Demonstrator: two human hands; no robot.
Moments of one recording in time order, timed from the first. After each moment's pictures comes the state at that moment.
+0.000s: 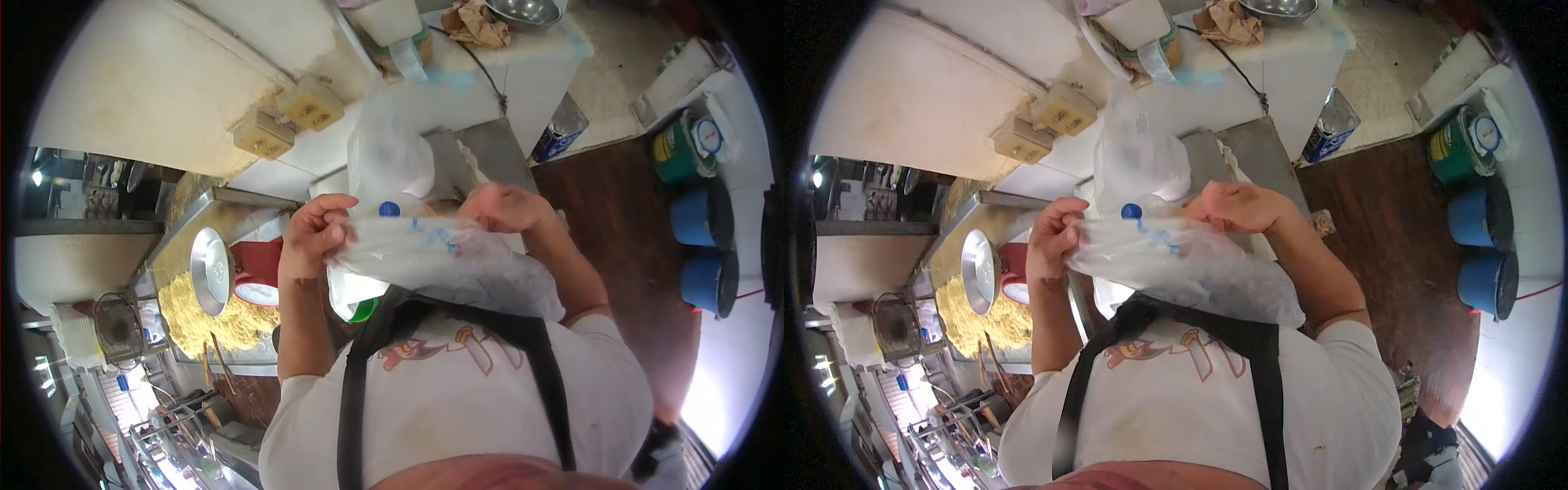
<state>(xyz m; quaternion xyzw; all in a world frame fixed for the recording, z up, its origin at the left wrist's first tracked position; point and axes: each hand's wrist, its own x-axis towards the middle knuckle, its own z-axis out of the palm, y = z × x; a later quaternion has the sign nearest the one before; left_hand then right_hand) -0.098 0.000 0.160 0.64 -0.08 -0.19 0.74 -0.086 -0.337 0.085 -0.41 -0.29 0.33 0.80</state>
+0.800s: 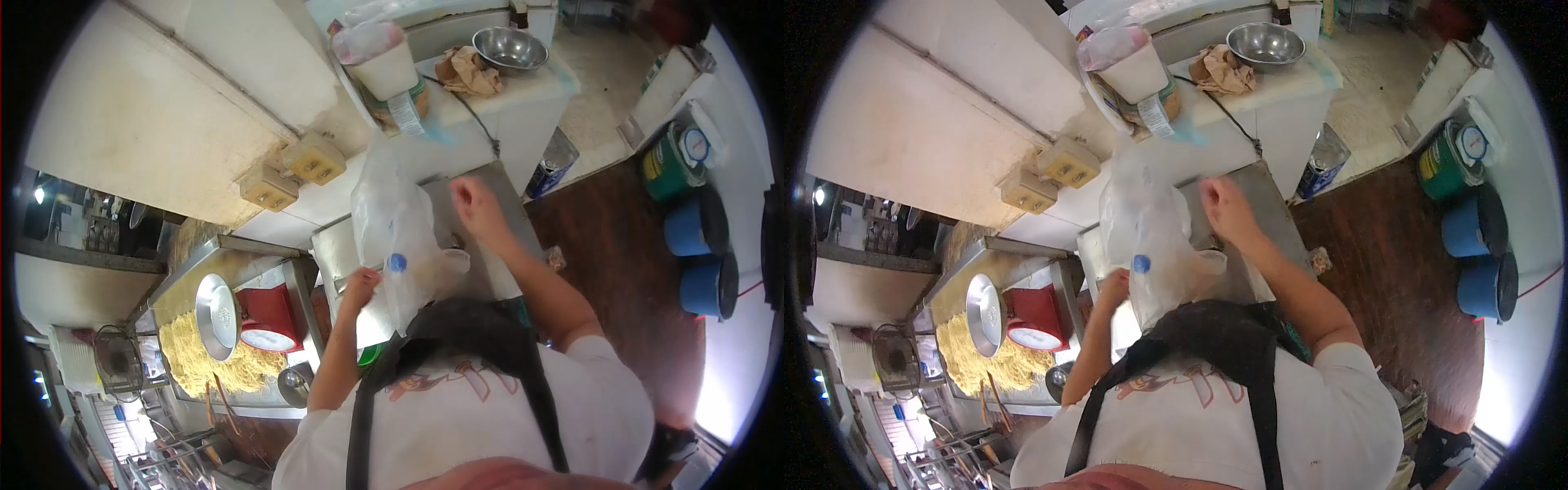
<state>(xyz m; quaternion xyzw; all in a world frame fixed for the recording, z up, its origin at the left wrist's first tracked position) -0.072 0.047 -0.083 0.94 0.00 -0.10 0.33 -0.012 -0.316 -0.003 -0.84 -0.08 -0.19 0.50</state>
